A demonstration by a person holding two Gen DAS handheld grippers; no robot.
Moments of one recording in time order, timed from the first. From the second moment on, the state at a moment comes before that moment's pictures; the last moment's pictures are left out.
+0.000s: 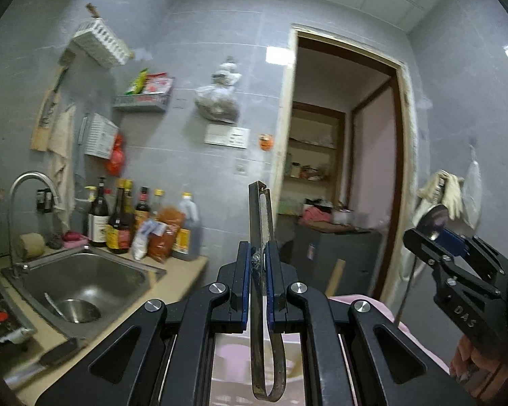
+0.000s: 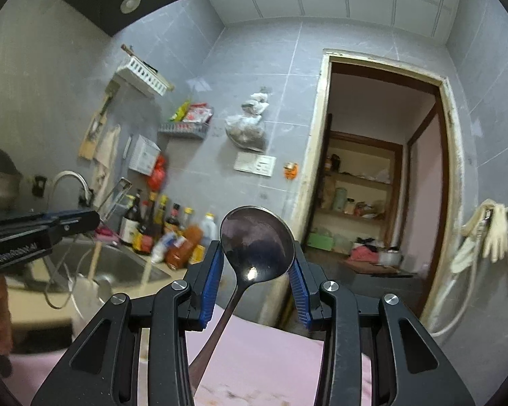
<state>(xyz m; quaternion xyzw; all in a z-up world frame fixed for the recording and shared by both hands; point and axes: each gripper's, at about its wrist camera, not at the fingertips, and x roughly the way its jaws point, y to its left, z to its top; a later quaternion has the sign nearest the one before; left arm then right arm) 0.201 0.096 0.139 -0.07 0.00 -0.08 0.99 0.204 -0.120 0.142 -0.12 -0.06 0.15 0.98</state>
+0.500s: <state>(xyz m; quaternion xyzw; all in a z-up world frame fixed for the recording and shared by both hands) 0.255 0.152 0.113 -0.16 0.02 -0.05 0.99 0.243 -0.069 0.125 -0.11 -0.02 0.18 0.98</state>
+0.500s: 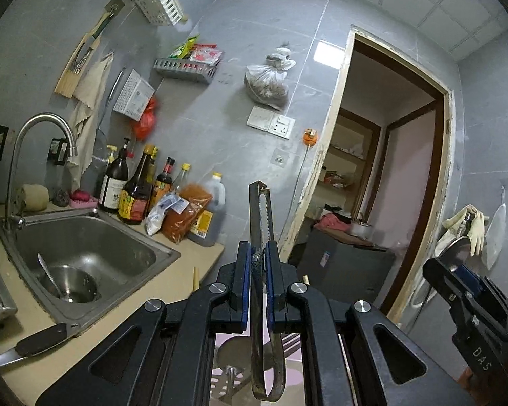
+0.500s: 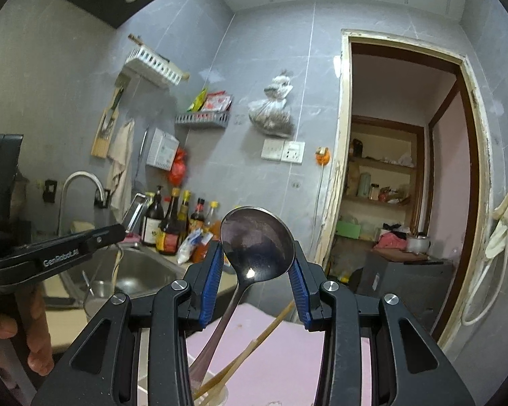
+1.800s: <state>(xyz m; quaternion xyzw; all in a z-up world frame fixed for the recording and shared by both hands) 0.212 0.096 0.097 -0.10 0.04 -0.09 0.99 0.224 -0.107 0.110 -0.08 -0.02 0.18 0.98</state>
